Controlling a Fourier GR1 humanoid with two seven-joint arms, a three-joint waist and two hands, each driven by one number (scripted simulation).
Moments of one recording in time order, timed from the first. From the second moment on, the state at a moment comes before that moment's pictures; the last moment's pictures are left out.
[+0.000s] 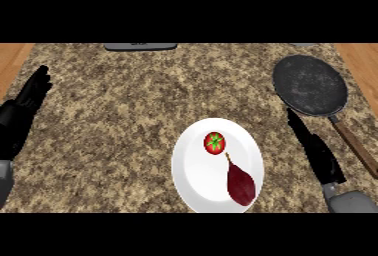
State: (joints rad) left arm -0.19 0.61 -0.08 -1.55 0.15 0.12 0.10; right arm -0.12 -0.47 0.34 -1.34 -0.15 -0.17 -0.06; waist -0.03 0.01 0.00
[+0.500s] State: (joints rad) left arm -0.19 0.40 -0.08 -1.55 0.27 0.18 0.15; right arm -0.40 -0.43 0.30 -1.35 -0.22 0.07 -0.25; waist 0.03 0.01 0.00
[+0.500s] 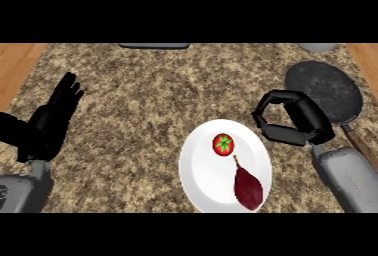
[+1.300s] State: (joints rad) left arm -0.19 0.32 -0.06 -1.55 0.27 0.20 0.18; right arm -0.53 -0.62 0.31 -1.23 0.11 0.22 -0.50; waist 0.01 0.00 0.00
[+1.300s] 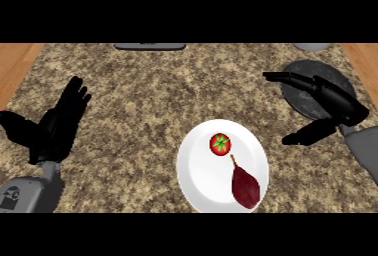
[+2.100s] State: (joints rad) left arm -0.17 0.31 -0.05 -1.57 0.26 0.19 0.19; right arm -0.76 -0.53 0.62 -1.25 0.46 0.48 -0.13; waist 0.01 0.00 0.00
